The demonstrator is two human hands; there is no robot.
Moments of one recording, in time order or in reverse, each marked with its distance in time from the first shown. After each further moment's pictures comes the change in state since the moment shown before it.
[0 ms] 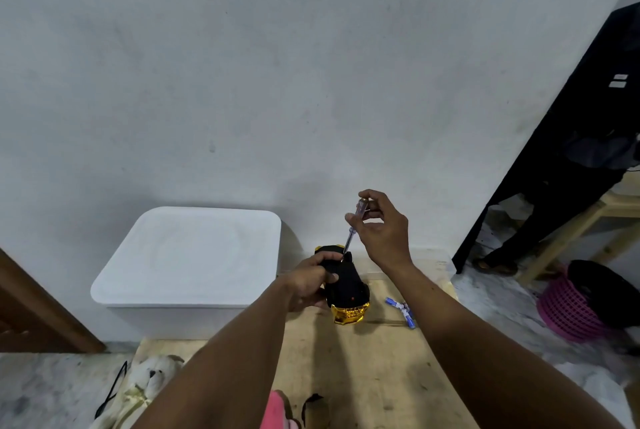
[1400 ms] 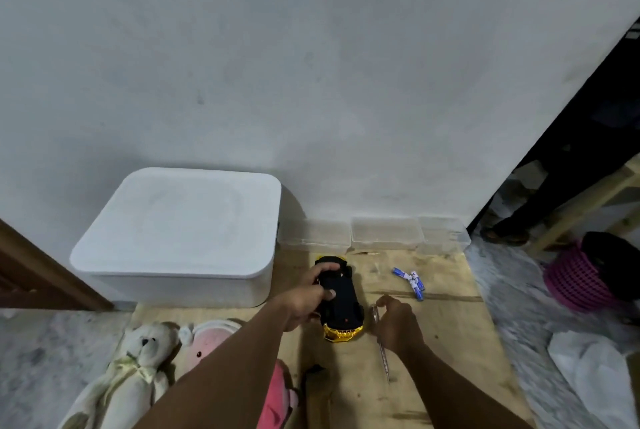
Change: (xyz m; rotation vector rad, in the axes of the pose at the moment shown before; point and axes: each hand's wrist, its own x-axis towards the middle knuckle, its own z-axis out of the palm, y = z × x) left_hand 0.020 -0.091 -0.009 0.101 0.051 -0.082; right_hand -0.159 0.195 -0.014 -0.663 -0.470 0.591
